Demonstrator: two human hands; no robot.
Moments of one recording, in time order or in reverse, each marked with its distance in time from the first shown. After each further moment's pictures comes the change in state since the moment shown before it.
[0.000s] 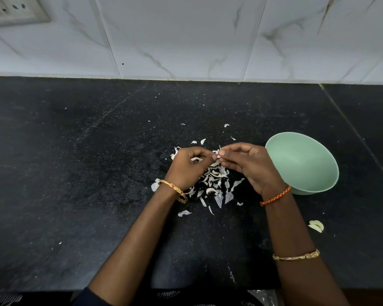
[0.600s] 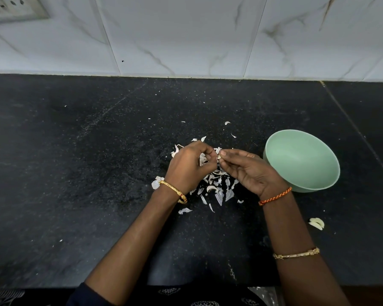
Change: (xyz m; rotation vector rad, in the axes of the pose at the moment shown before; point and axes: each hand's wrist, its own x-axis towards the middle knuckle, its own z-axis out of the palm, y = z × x) left_hand -0.004 -0.004 0.000 0.397 0.009 0.247; right_hand -0.002 0.000 0.004 0.373 -0.041 0.308
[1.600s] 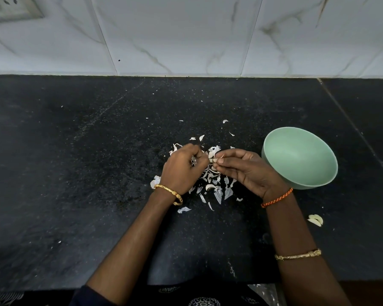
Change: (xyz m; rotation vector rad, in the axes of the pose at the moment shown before) left_hand -0.007 -0.015 0.006 0.012 0.093 -0.082; right_hand -0.005 0.004 -0.009 -0.202 -0.116 -0.067
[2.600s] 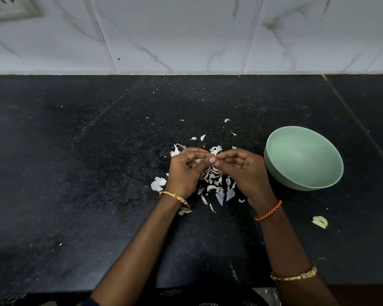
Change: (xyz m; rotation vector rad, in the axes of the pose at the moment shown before) left_hand -0.004 0.011 0.010 -0.553 0.066 -0.244; right_hand 0.003 0.028 0.007 -0.311 0.236 -0.418
